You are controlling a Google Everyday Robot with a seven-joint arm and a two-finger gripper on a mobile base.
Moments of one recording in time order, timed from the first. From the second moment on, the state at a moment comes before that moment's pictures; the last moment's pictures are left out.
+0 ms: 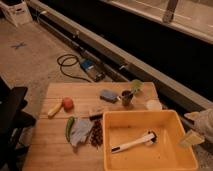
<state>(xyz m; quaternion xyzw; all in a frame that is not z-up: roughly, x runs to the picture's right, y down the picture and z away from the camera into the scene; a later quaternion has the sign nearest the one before) 0.344 0.178 0.598 -0.24 -0.07 0.28 0.92</state>
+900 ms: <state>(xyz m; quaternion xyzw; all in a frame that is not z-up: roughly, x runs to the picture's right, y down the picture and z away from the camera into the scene) 0.341 0.173 0.597 -0.24 -0.07 0.27 0.93</state>
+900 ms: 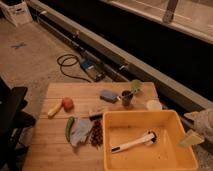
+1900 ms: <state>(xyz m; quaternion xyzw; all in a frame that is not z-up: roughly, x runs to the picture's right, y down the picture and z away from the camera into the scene) 0.177 0.101 0.609 -0.22 -0.13 0.13 0.96</state>
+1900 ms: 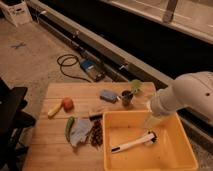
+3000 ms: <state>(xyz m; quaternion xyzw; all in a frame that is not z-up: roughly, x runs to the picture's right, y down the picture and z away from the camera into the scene) 0.071 0.047 0.638 -0.21 -0.18 0.03 0.96</state>
